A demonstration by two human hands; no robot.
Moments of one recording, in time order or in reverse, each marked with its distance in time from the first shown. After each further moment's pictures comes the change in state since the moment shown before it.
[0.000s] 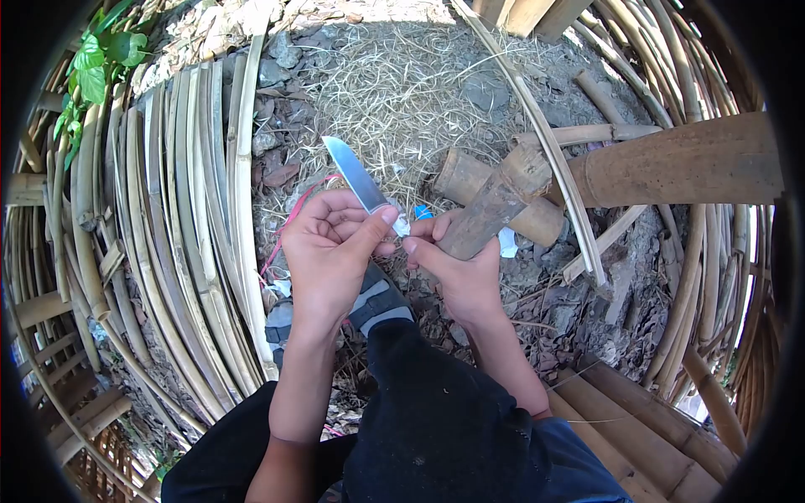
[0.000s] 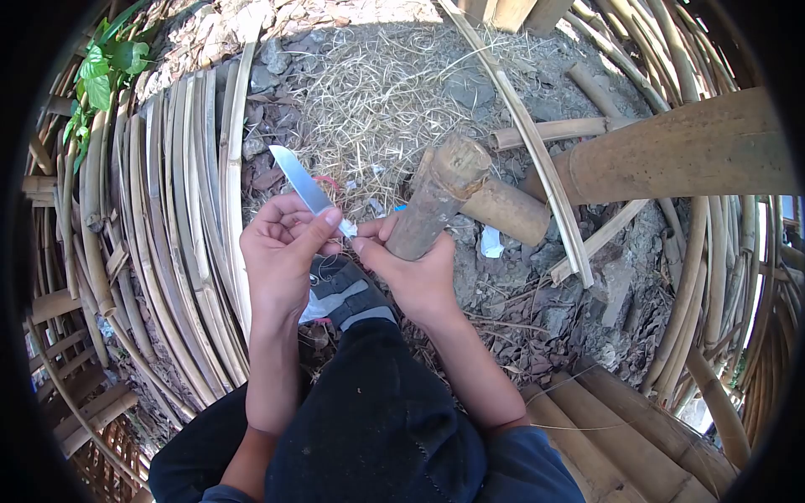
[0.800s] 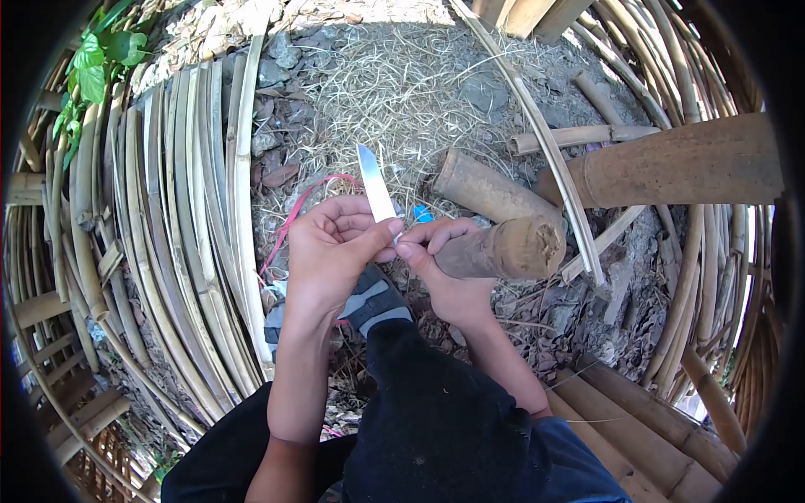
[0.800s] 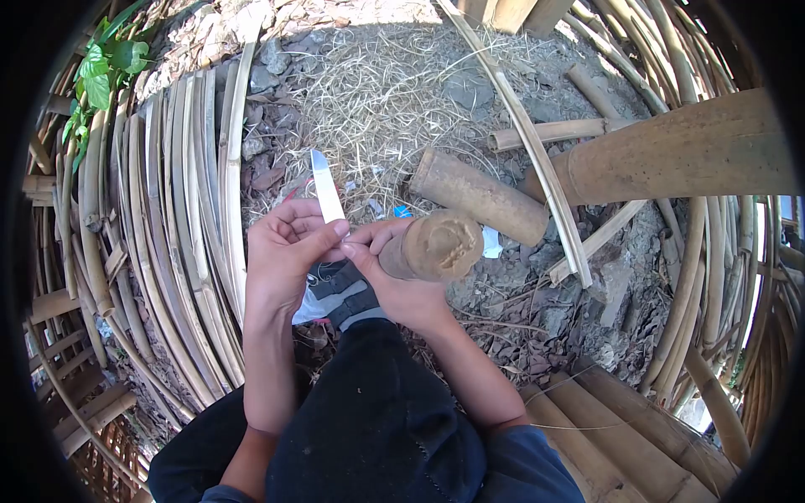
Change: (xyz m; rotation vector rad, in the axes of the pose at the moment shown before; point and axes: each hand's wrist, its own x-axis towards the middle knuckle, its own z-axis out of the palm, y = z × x) left_hand 0.004 0.000 -0.008 -0.017 -0.057 -0.149; right_hand -0.004 0.013 0.002 -0.199 -0.054 -0.336
